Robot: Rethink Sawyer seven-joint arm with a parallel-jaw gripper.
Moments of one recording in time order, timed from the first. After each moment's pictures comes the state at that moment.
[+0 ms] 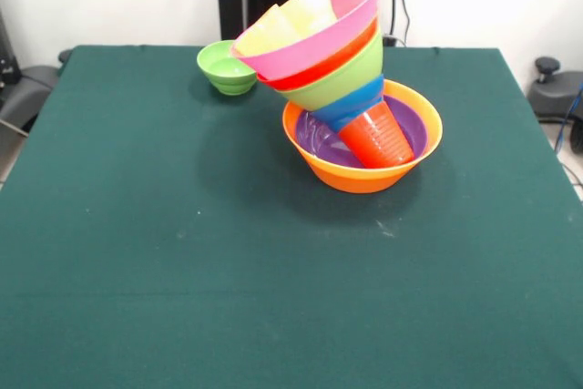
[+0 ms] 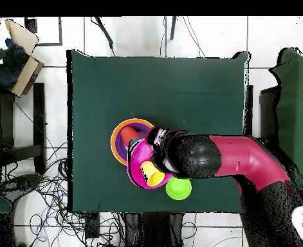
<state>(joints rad) -0.94 -1.07 0.82 2.02 -0.20 0.72 2.17</state>
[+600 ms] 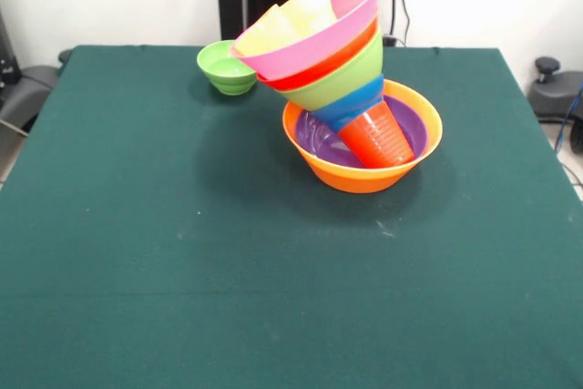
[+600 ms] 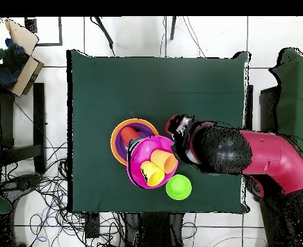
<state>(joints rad) -0.97 -1.08 0.77 1.94 -0.20 0.72 2.17</state>
